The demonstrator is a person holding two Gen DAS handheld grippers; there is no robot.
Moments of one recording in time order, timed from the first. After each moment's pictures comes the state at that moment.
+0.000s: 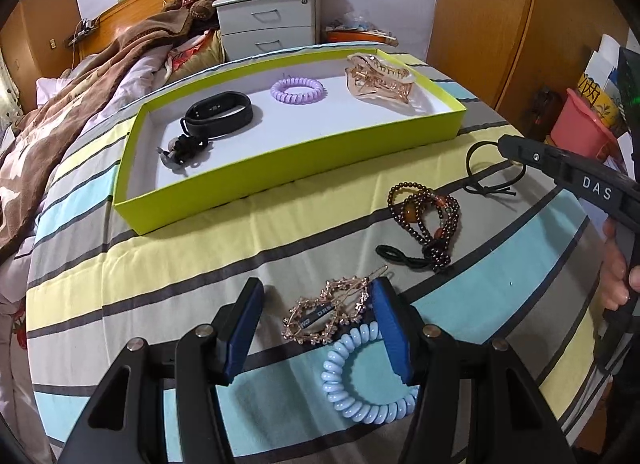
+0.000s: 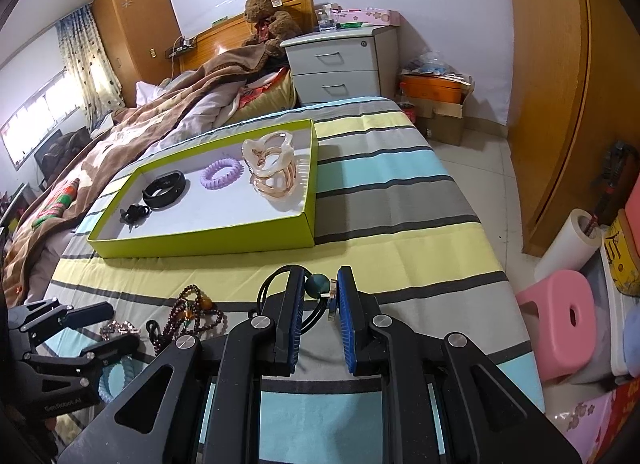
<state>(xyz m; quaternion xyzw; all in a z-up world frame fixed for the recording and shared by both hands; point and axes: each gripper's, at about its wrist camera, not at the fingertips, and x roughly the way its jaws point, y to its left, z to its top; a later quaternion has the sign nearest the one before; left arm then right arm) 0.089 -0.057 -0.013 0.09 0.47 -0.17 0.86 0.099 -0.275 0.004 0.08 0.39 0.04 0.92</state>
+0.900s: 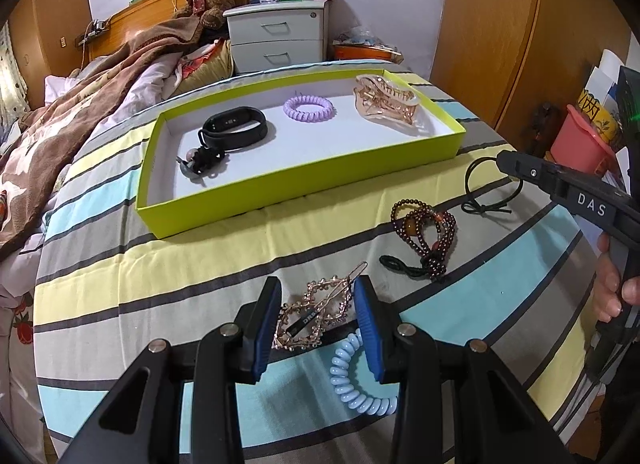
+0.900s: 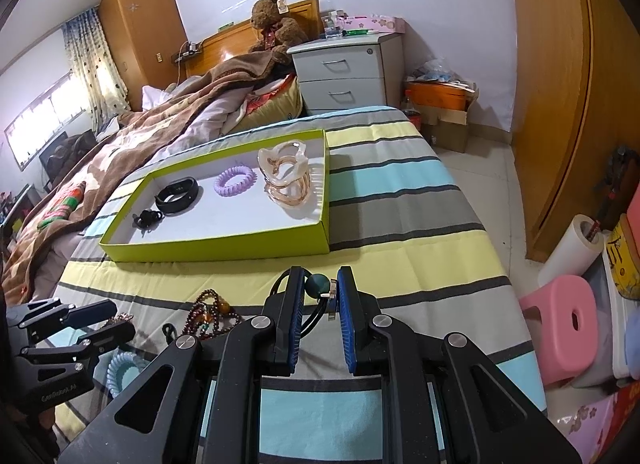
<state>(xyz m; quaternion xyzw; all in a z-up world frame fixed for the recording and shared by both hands) 0.085 -0.050 0.001 0.08 0.45 -0.16 0.87 0.093 -0.269 0.014 0.08 0.38 0.05 0.92</state>
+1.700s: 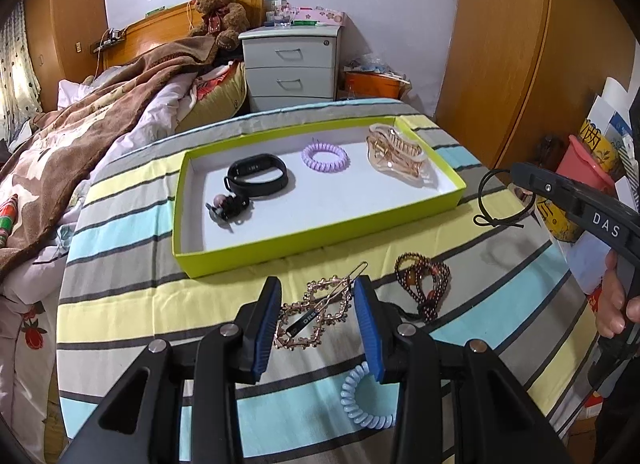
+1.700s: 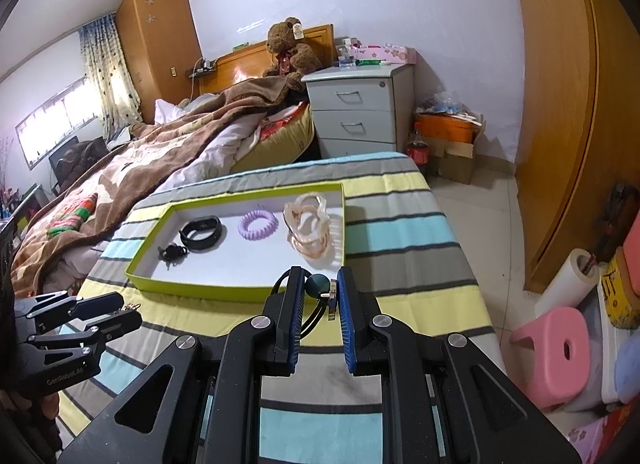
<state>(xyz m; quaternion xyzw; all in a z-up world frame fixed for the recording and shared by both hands) 0.093 -0.040 0.039 0.06 0.42 -0.15 0.89 0.094 -0.260 0.060 0.07 0.33 0.06 0.94</state>
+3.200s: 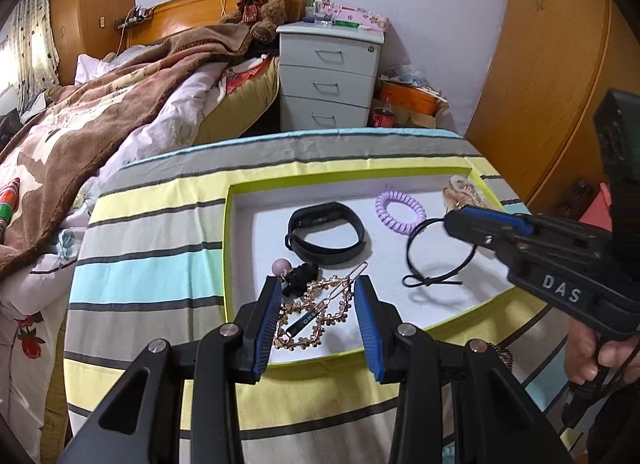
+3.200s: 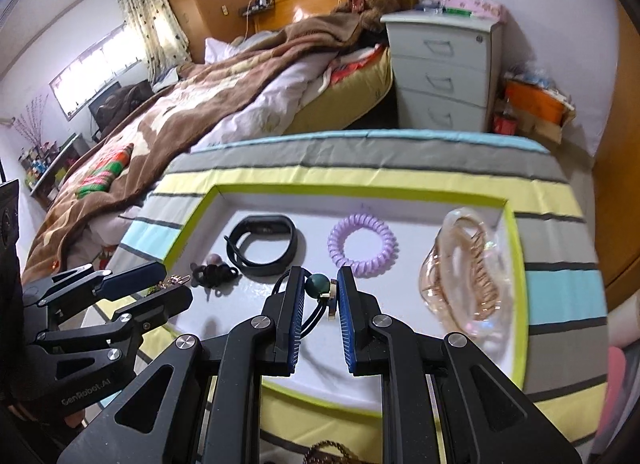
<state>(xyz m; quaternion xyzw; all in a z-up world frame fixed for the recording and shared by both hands) 0.181 -0.002 0.032 0.01 0.43 -0.12 0.89 0.220 -0.169 0.021 0.05 0.43 0.18 0.88</state>
